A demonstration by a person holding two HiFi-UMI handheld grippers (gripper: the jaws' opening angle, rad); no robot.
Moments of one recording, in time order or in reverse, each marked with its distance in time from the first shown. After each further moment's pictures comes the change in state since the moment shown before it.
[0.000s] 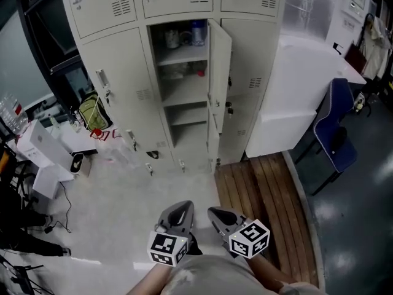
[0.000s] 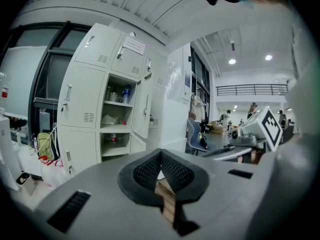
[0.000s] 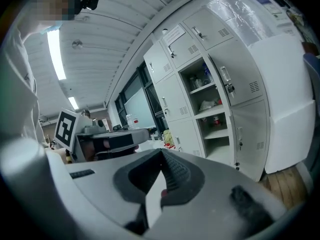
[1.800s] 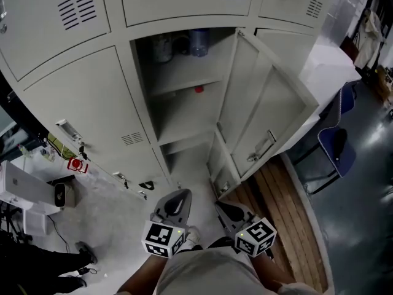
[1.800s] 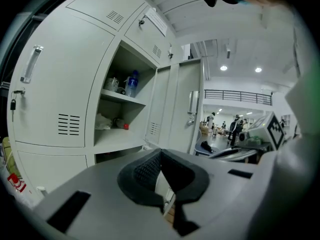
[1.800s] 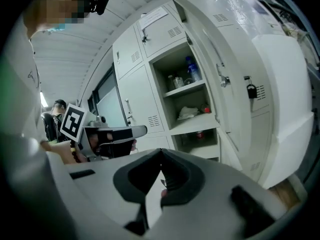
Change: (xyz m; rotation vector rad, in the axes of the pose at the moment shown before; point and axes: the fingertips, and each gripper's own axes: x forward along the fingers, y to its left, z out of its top) left arm 0.210 0.235 0.084 -0.018 0.042 -0.222; right arm 0.214 -0.157 0.126 0.039 -0.022 -0.258
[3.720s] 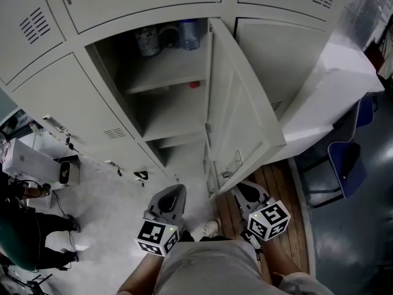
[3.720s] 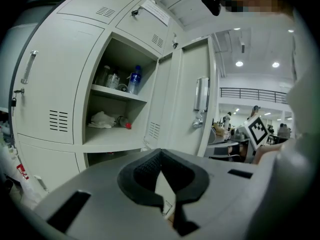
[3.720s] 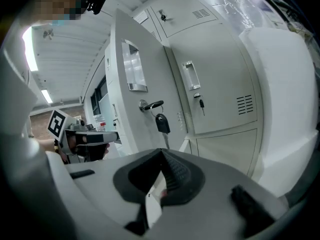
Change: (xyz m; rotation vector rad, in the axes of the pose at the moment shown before) left arm 0.078 -0.040 0.010 -0.052 0.007 0.178; right arm -0.030 -0.168 0.039 -0.054 0.028 0.035
